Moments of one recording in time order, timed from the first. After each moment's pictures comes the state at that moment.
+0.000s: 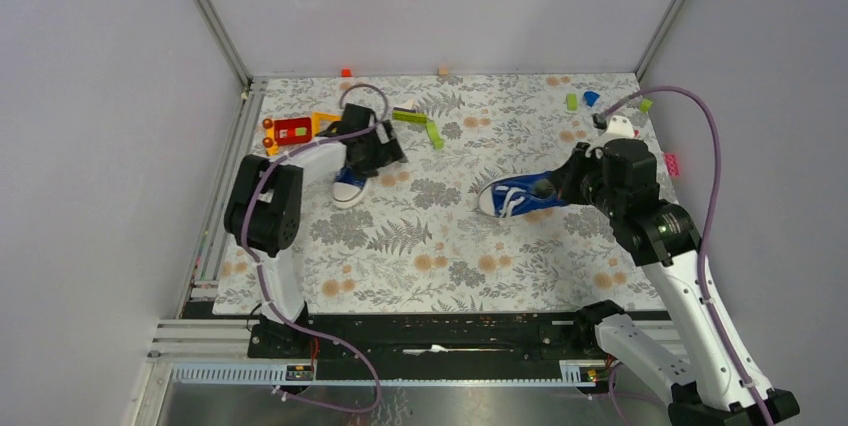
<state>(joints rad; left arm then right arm) -0.38 1.94 1.29 -0.27 0.12 -0.68 0.32 0.81 1.05 -0.77 0.13 0.43</state>
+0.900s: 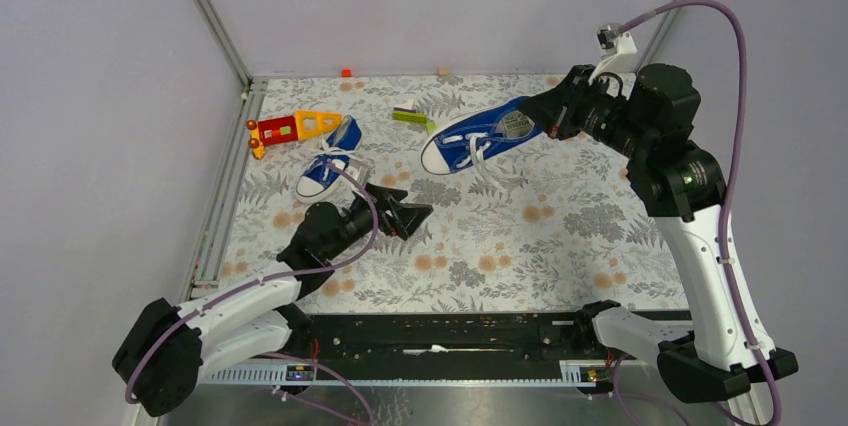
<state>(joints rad) -0.66 0.94 0.34 0.57 0.17 -0.55 0.32 1.09 1.57 -0.64 -0.38 0.41</state>
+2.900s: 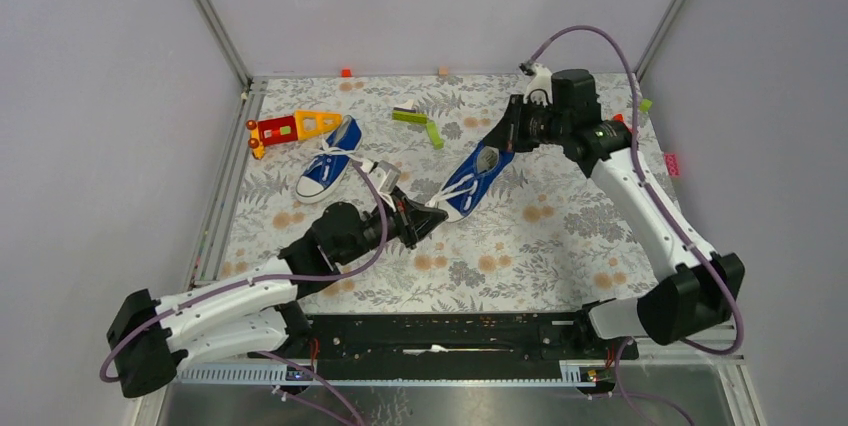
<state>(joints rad) -0.96 0.95 0.54 0.42 0.04 -0.53 0.33 1.34 1.35 -0.55 -0.47 0.38</state>
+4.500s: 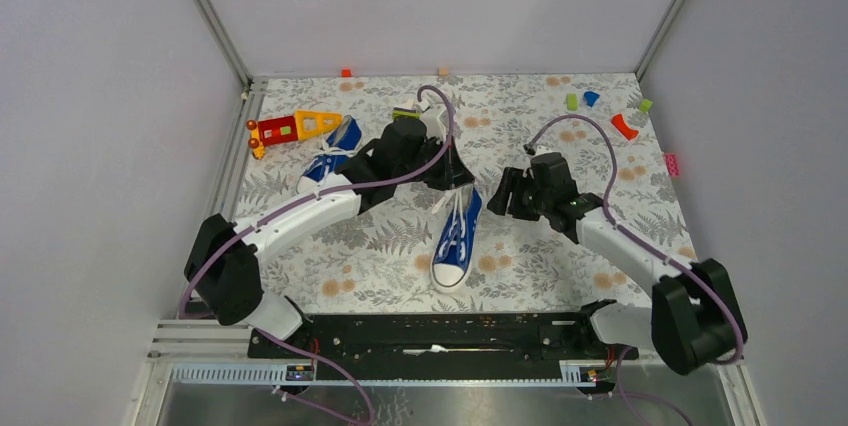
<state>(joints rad) -0.79 1.50 1.19 -0.14 0.27 -0.61 0.41 1.20 0.68 -0.25 -0.15 0.53</state>
